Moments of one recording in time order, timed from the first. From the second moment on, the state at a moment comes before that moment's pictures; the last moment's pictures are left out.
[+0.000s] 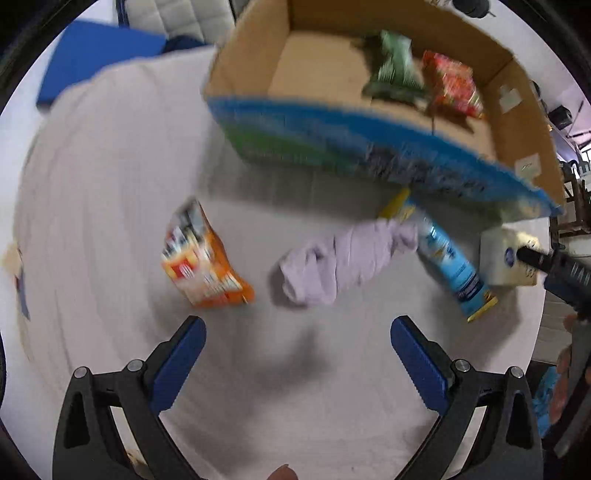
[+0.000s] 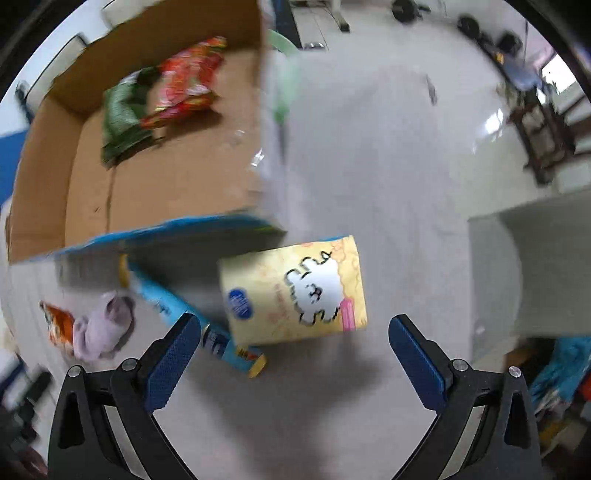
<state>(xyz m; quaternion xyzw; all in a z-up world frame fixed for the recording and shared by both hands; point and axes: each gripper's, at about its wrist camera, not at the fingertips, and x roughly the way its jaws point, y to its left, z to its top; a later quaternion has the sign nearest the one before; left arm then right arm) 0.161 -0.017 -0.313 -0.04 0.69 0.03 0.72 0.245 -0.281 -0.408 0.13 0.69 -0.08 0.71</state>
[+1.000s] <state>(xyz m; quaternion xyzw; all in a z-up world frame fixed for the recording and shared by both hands) 0.163 -0.055 -0.342 0.05 0.68 0.02 0.73 0.213 -0.232 -0.446 0.00 0.75 0.07 0.65</state>
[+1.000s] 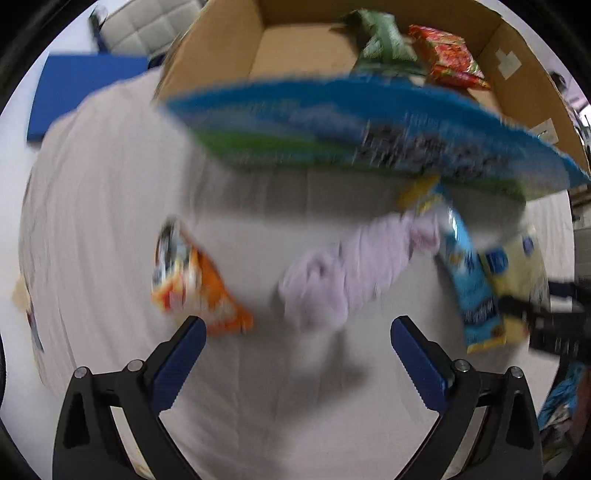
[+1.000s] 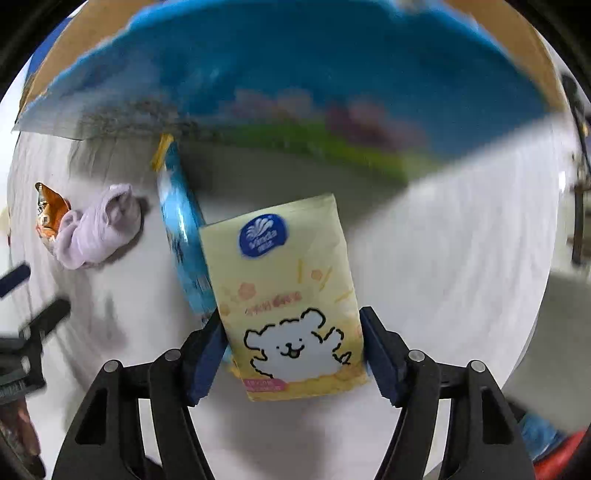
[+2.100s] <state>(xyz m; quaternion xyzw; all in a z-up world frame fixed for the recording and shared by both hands) 0.148 -0.089 -0.395 -0.05 0.75 -0.05 0.66 0.163 -0.255 -0.463 0.07 0.76 -0.04 0.64</state>
